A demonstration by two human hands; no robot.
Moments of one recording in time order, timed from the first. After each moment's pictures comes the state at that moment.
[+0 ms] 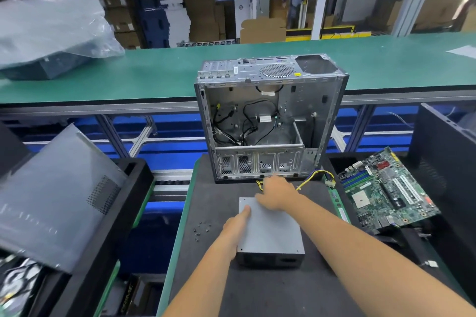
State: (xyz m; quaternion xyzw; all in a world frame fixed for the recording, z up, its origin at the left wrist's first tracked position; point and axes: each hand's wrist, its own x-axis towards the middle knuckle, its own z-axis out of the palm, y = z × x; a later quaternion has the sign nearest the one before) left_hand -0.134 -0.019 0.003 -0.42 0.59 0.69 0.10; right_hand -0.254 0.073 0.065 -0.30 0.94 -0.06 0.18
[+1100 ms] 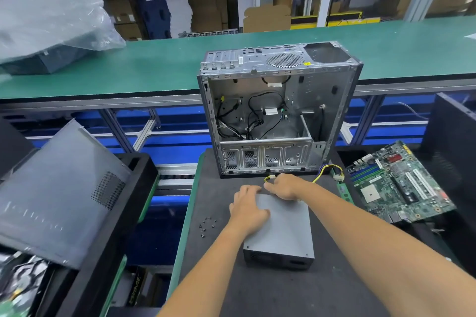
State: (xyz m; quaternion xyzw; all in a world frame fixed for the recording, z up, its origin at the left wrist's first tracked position) left_hand -0.159 -0.019 0.016 -0.21 0.90 0.38 0.00; right_hand -0.280 0.077 0.059 -0.27 0.90 -0.09 0.31
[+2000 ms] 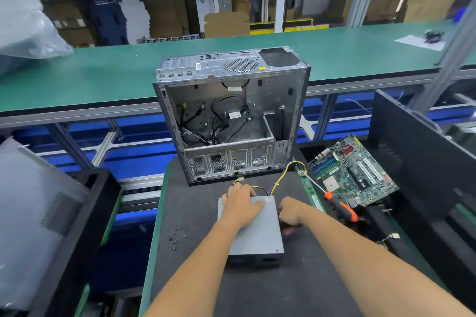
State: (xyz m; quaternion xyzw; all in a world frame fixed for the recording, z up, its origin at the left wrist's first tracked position) left_hand -0.198 0.016 0.019 -0.13 0.95 0.29 0.00; right_hand -0.249 0.167 0.039 -0.06 0.88 -0.25 0.39
